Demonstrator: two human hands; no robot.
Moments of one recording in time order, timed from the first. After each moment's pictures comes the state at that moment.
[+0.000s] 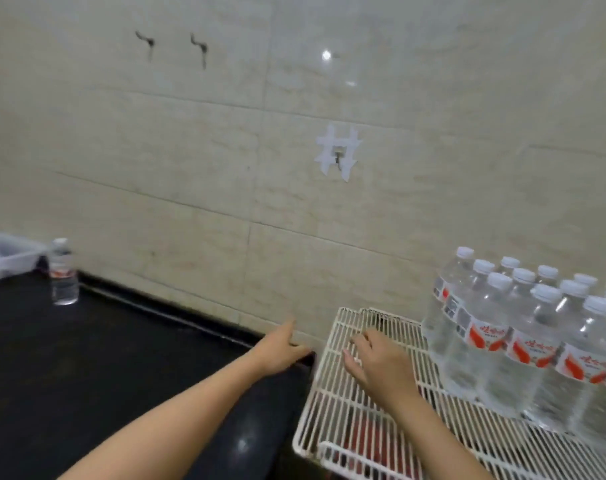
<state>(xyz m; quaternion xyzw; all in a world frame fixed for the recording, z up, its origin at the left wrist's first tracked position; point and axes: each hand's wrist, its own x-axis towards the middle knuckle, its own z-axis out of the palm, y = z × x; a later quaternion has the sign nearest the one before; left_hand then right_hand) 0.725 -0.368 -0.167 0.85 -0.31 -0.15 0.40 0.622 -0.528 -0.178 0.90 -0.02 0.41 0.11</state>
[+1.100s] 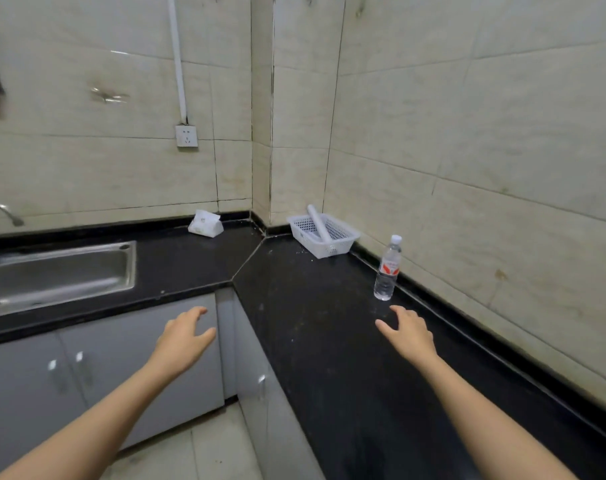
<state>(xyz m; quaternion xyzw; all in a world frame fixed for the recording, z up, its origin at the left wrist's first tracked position) 0.914 0.308 -0.248 0.92 0.22 0.11 0.32 1.062 -0.023 -0.267 0.97 0.04 0.03 -0.23</state>
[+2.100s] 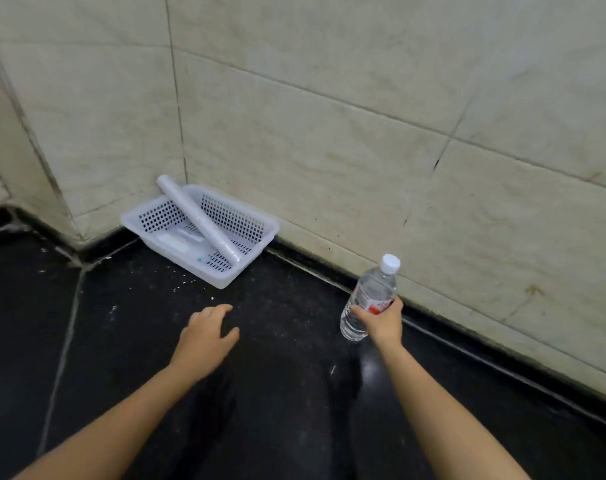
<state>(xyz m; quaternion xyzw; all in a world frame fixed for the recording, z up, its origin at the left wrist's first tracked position) 1.464 0.323 -0.337 0.94 -0.08 -0.09 0.31 1.426 0.042 -0.343 0.75 -0.39 0.16 -0.51</state>
